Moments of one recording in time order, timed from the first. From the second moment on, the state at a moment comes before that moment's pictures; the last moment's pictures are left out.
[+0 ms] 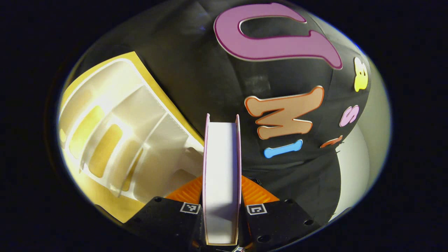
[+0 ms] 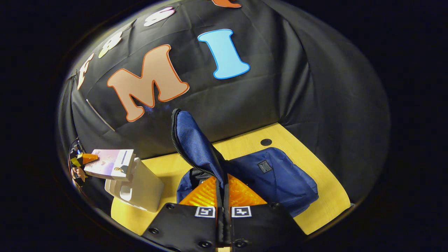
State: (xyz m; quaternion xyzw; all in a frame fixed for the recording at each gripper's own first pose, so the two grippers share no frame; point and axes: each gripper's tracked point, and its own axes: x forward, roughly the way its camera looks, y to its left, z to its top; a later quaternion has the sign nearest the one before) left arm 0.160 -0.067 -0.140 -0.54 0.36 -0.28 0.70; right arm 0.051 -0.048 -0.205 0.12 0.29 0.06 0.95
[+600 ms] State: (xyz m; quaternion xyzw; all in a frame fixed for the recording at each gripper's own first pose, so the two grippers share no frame) left arm 0.132 -0.218 -0.171 -0.48 0.44 -0.36 0.67; right arm 0.052 -0.045 -0.207 0.12 0.29 0.07 0.95
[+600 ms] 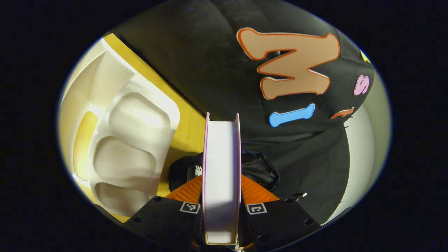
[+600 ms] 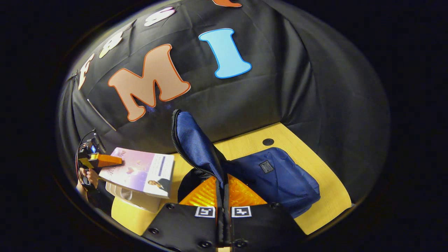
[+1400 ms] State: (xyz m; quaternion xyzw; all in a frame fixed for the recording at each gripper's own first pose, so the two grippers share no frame) left arm 0.101 -0.342 -0.225 -0.45 0.51 -0.37 0.63; right arm 0.047 -0.048 -0.201 0.12 0.29 0.10 0.94
